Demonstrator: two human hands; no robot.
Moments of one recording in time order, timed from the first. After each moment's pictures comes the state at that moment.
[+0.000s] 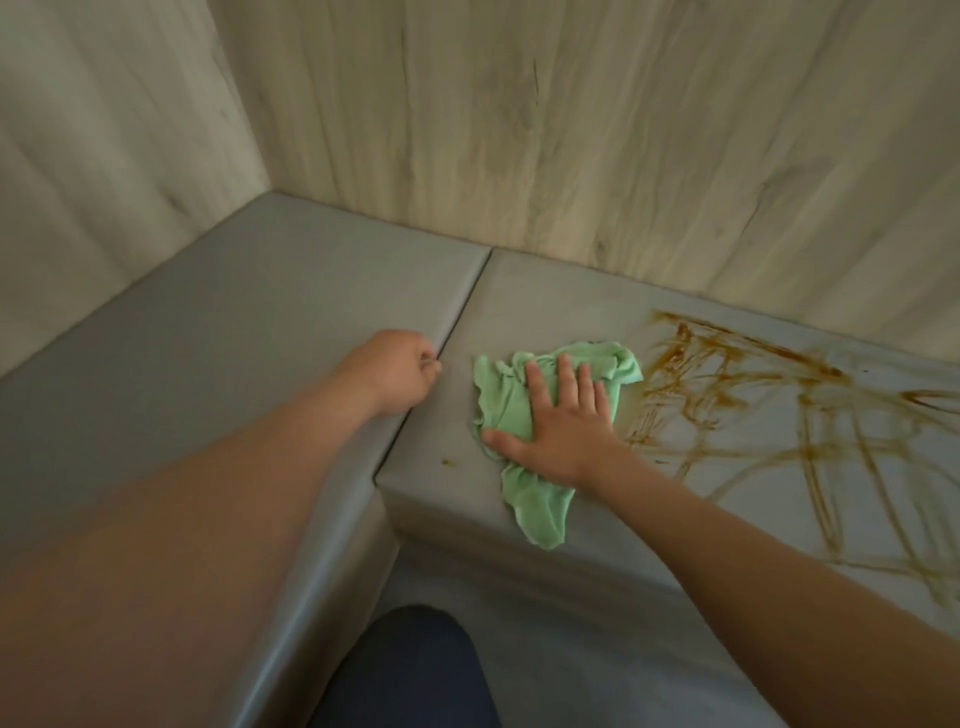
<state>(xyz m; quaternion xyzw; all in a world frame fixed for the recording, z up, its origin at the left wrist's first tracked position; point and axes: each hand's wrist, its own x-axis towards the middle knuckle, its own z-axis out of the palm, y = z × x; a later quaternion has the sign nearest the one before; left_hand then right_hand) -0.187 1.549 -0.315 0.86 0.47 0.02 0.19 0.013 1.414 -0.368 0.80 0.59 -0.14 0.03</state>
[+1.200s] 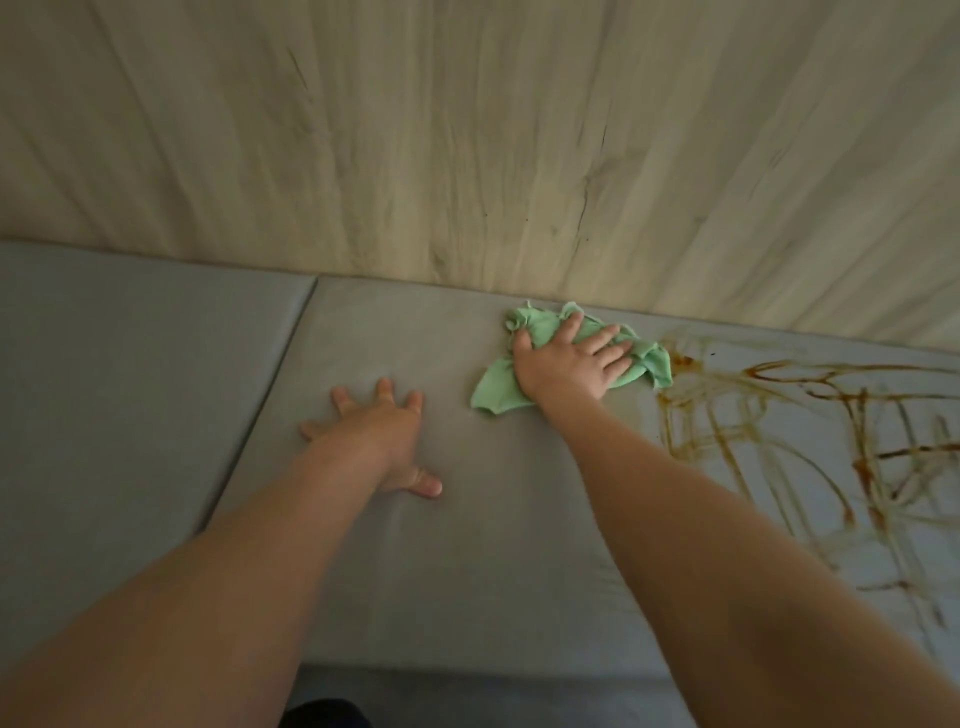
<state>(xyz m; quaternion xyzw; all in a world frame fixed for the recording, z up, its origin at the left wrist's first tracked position) 0.002 1.528 -0.350 0.86 0.40 -0.27 0.16 0.217 1.466 -0.368 0.97 0.21 -0.11 -0.08</state>
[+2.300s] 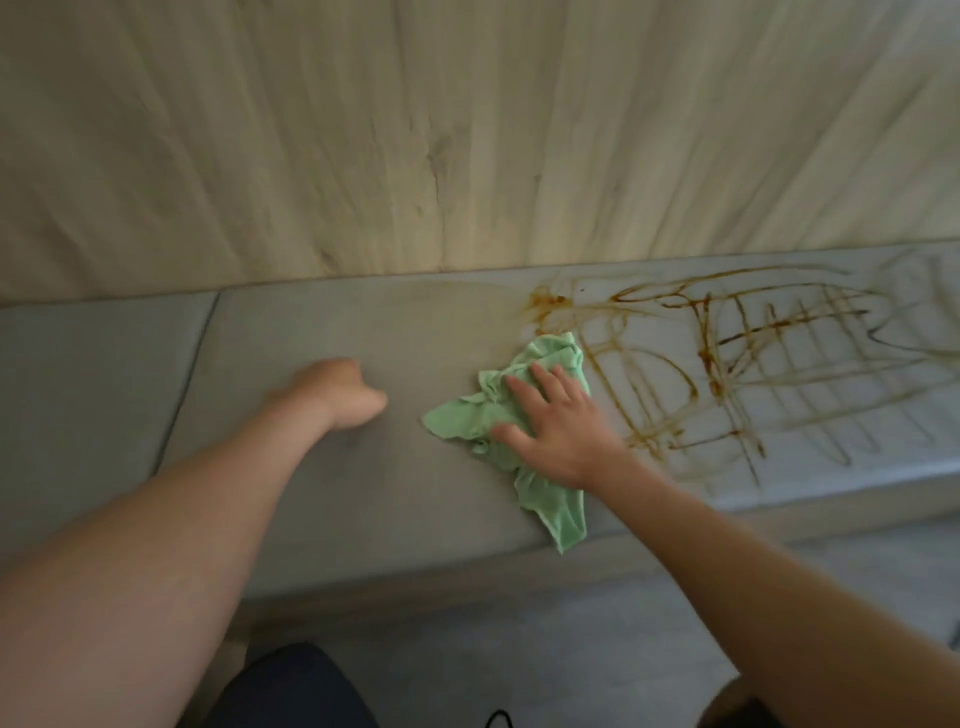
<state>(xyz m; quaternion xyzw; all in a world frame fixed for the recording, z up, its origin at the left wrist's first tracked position) 0.037 1.477 -0.320 0.88 0.43 -0.14 0.16 0.187 1.226 -0.355 0.88 0.45 -0.12 -0.05</state>
